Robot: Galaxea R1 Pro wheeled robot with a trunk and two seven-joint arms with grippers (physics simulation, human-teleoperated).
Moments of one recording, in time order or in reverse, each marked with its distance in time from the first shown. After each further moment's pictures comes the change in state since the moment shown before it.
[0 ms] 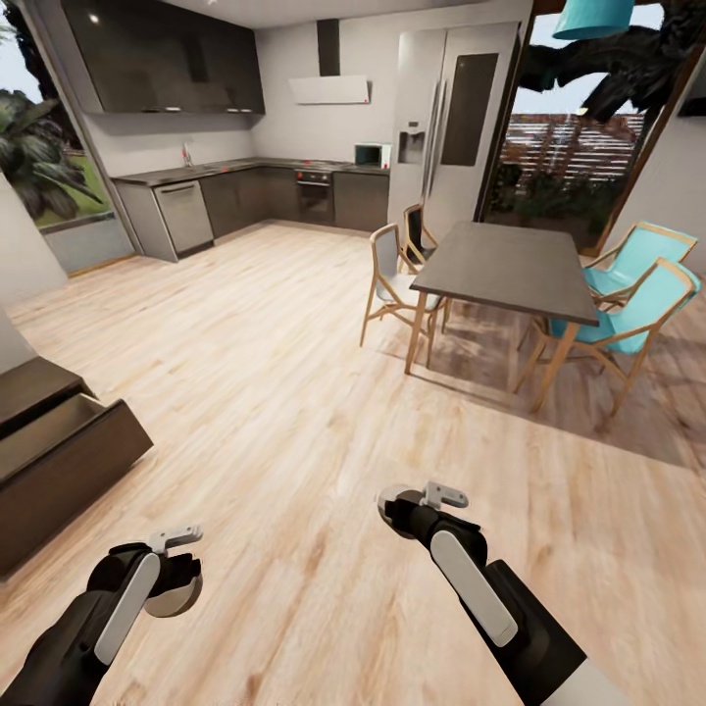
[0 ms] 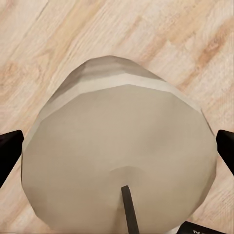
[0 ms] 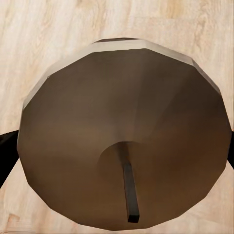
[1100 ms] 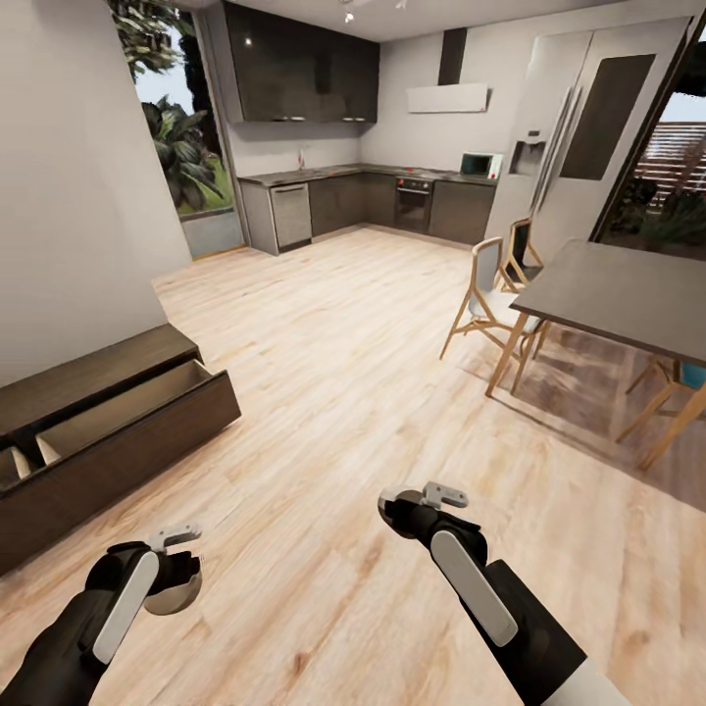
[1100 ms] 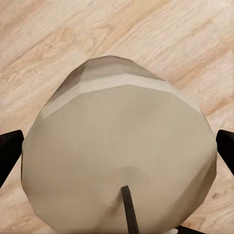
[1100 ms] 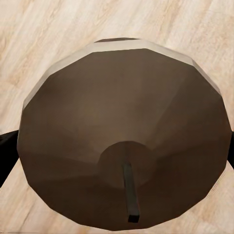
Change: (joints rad) left arm 0.000 0.000 0.008 -0.009 0.000 0.000 0.000; right arm 0.000 0.000 0.000 -0.001 0.000 0.000 0.000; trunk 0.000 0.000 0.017
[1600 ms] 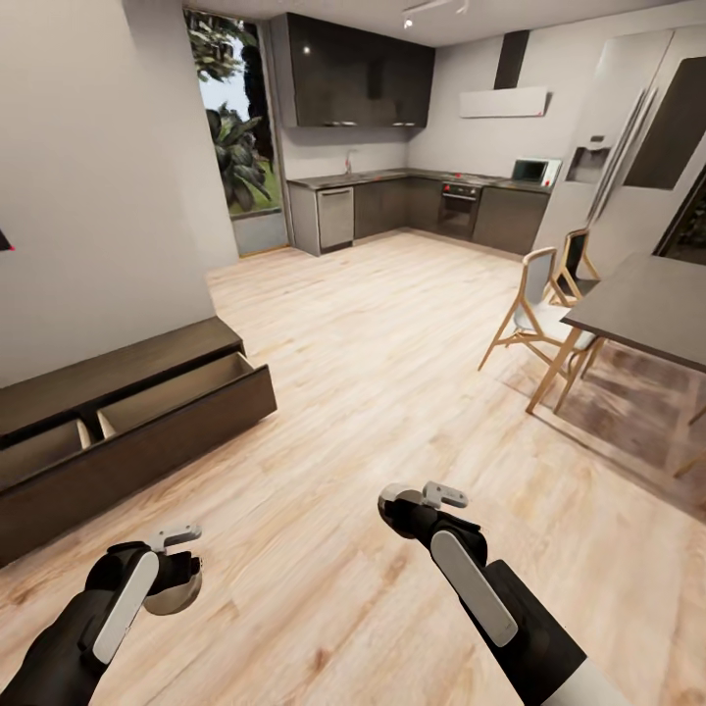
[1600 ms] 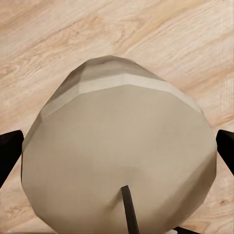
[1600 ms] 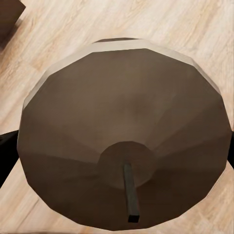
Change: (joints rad) left arm 0.000 0.000 0.000 0.000 0.000 0.000 0.000; right arm 0.000 0.000 0.000 0.000 0.000 0.000 0.000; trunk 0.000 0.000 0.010
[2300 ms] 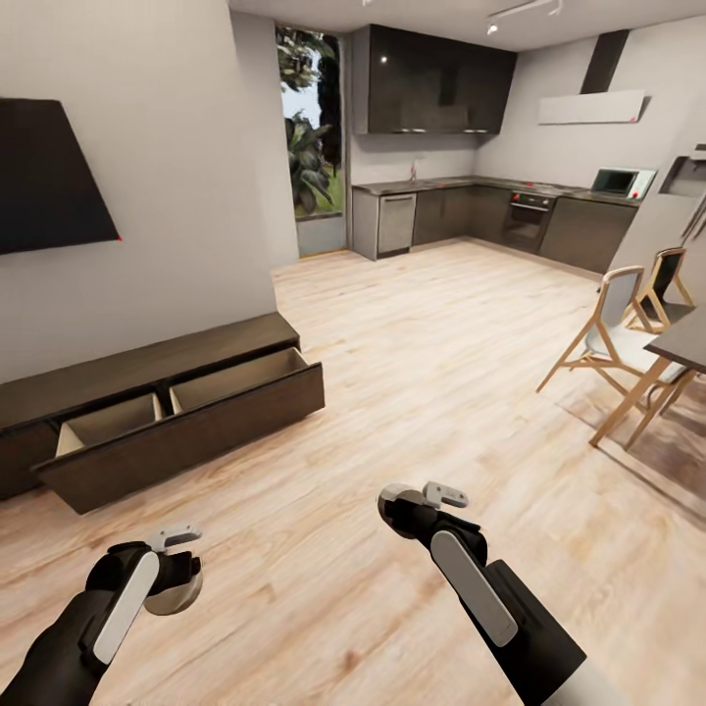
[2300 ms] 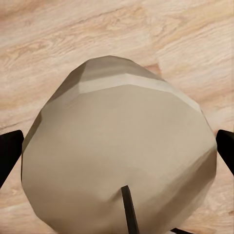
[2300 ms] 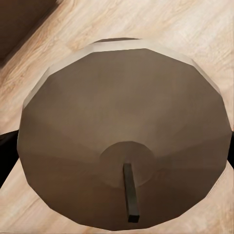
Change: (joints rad) left arm 0.000 -0.001 -0.002 0.000 0.000 0.001 -0.002; right arm 0.000 0.000 0.000 0.000 0.000 0.000 0.000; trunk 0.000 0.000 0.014
